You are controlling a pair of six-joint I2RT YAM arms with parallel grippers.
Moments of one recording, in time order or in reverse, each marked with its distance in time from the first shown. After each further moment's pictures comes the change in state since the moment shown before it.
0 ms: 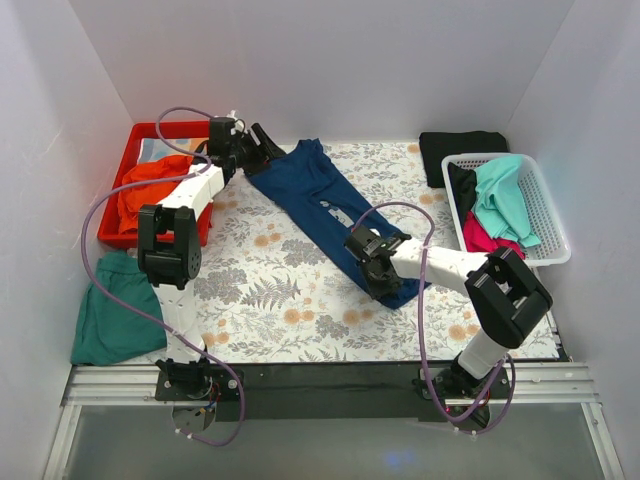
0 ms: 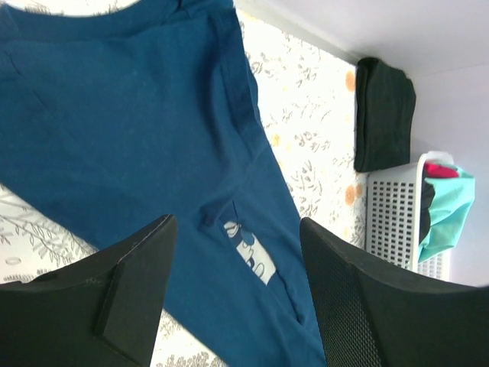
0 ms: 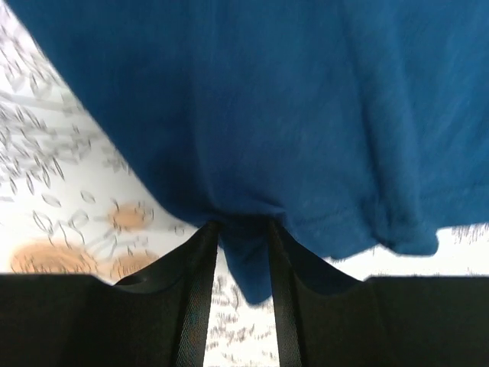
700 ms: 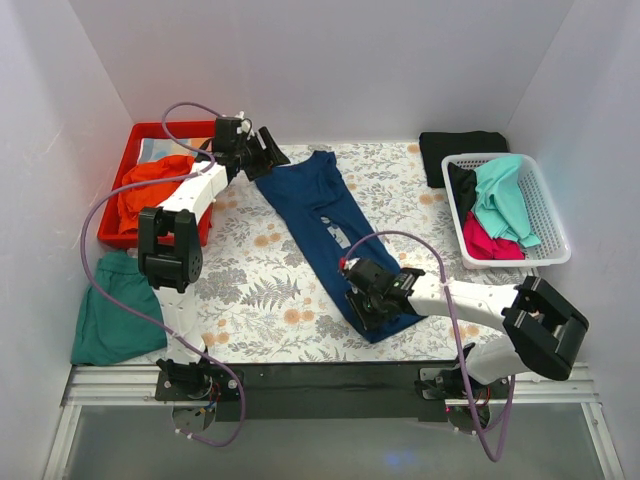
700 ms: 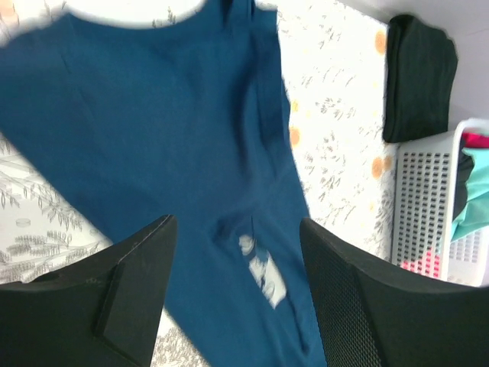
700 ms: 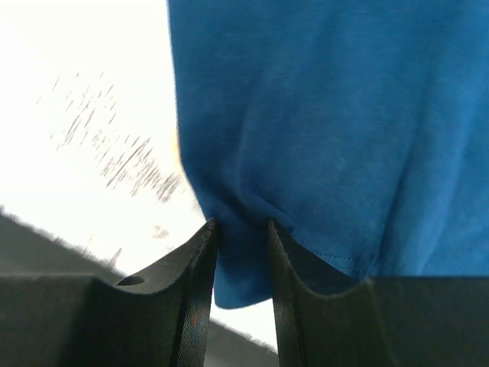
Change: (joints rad) left arm -0.036 -0.048 -0.018 -0.124 -0.034 0.092; right arm 0.142 -0.229 -0.248 0.238 -0.231 0.033
